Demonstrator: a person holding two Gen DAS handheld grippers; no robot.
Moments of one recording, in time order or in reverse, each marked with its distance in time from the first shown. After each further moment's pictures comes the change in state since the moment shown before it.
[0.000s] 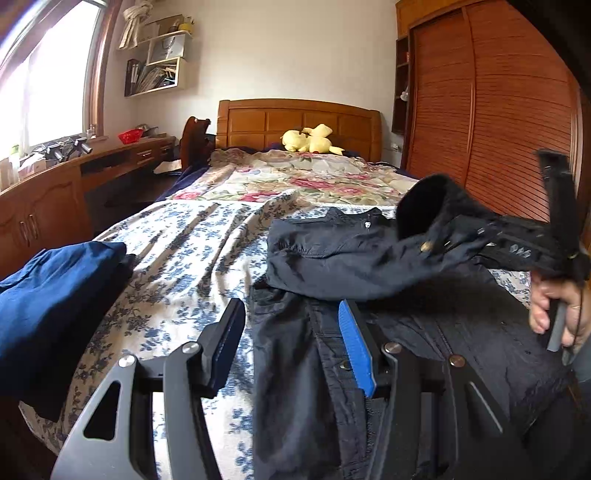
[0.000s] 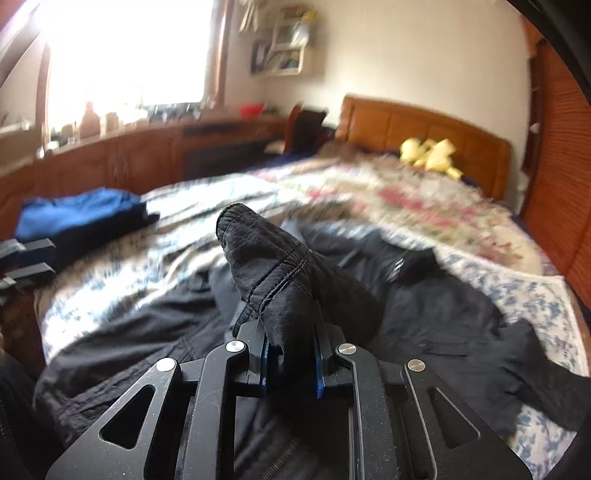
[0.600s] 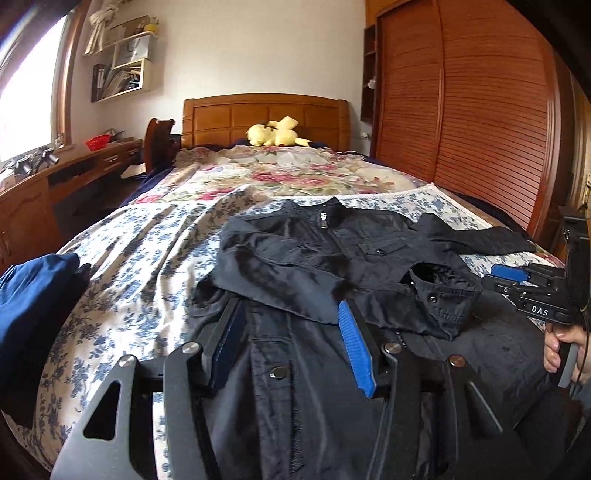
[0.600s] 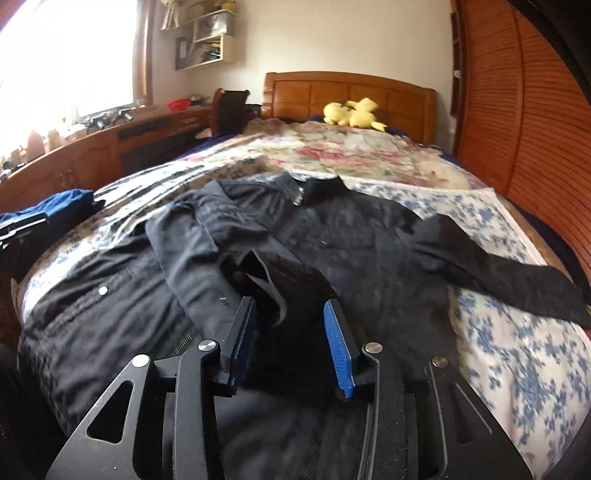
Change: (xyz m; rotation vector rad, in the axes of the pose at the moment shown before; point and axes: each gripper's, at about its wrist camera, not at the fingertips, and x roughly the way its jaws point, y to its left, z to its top) left arm 0.022 -0.065 0.004 0.071 0.027 -0.087; right arm -0.074 -0.062 -0.097 0.185 0.114 -0.193
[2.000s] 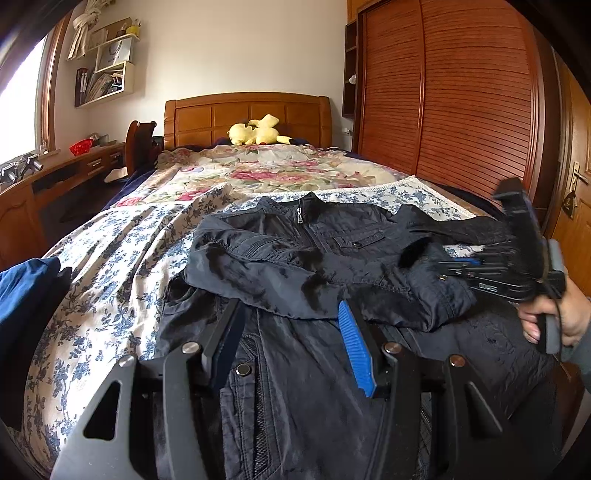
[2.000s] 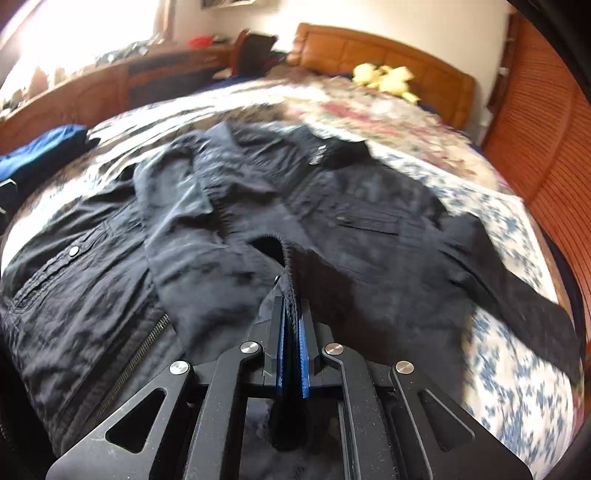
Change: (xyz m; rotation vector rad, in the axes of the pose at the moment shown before) left arm 0.002 -0.027 -0.004 0.029 0.004 -0.047; right arm 0.057 0.008 0.016 -0.149 0.196 -0.006
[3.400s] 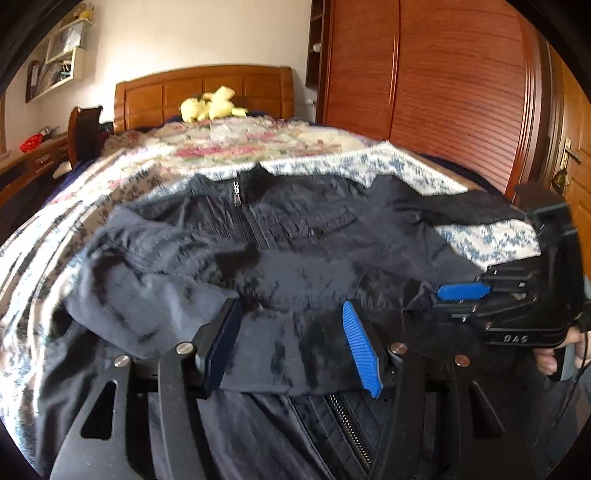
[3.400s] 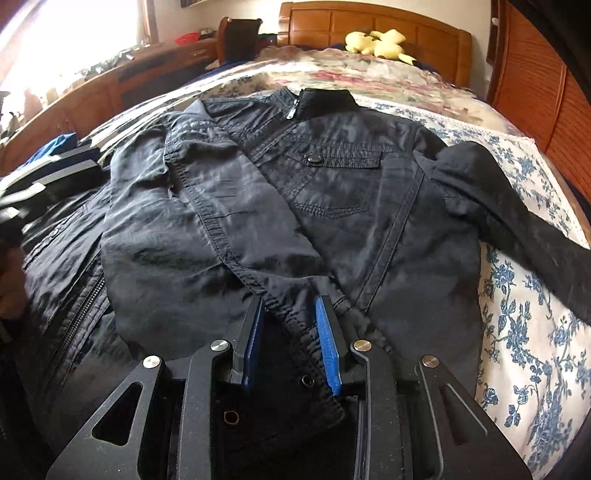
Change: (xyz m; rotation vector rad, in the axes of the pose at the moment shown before) left arm 0.150 -0.064 0.015 0.061 0.122 -0.135; right arm 0.044 -0.059 -0.038 0.091 0.080 0.133
